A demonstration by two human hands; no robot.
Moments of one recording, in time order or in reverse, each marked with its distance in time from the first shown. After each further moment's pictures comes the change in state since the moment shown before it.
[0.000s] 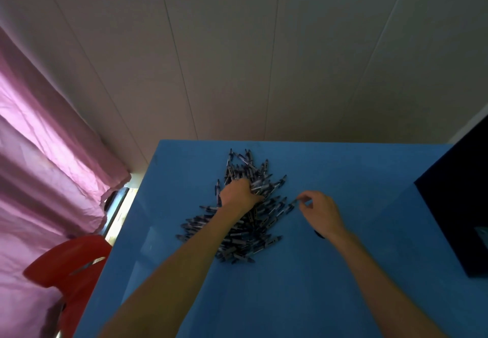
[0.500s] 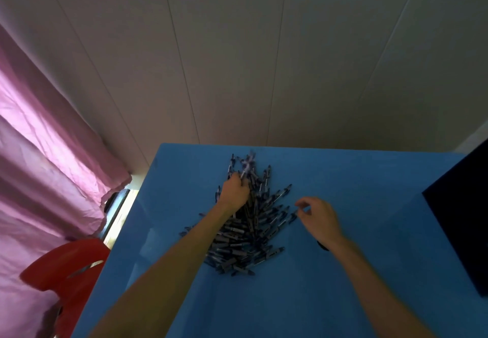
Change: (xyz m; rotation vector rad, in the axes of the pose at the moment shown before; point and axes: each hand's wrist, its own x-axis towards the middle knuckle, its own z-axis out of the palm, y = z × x) left_hand 0.026 -0.016 -0.009 -0.582 0.005 -0.028; right_hand 0.016 -0.001 0.011 0.009 -0.013 0.001
